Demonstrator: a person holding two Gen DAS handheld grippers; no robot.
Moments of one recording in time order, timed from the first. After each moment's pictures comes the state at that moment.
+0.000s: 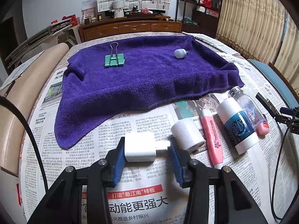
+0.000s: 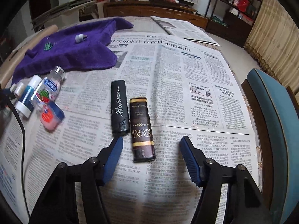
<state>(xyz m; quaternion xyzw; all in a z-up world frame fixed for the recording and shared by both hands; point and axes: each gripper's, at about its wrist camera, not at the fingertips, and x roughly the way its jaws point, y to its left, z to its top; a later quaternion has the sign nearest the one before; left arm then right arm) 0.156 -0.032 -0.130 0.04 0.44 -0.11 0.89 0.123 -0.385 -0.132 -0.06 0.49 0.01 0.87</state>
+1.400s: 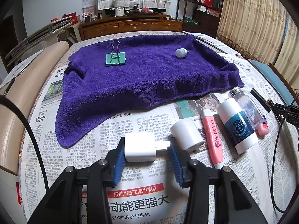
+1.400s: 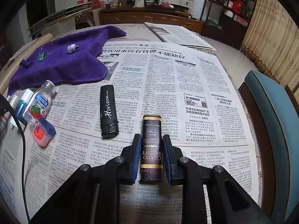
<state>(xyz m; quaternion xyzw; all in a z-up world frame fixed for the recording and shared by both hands) 0.156 -0.028 -0.130 0.04 0.45 -0.11 0.89 0.138 -0.391 -0.128 -0.04 0.47 0.00 0.88</state>
